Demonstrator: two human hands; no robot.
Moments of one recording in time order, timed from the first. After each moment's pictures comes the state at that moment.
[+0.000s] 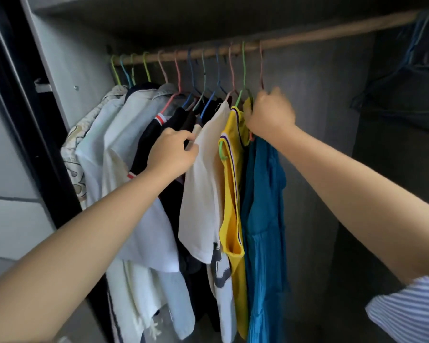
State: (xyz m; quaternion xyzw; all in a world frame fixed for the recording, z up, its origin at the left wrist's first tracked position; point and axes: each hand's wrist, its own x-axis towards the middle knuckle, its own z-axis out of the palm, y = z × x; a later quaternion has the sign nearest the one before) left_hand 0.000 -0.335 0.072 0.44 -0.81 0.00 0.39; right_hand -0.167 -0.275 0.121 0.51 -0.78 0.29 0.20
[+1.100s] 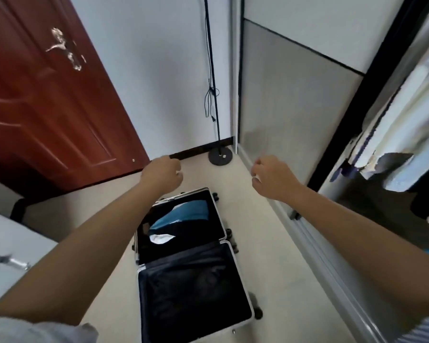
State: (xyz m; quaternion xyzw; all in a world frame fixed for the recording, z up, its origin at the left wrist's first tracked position) left_hand 0.482 0.054 -0.209 0.86 -0.50 -0.05 -0.01; right_hand 0.272 -0.070 -0.234 0.95 -0.31 0.07 -0.08
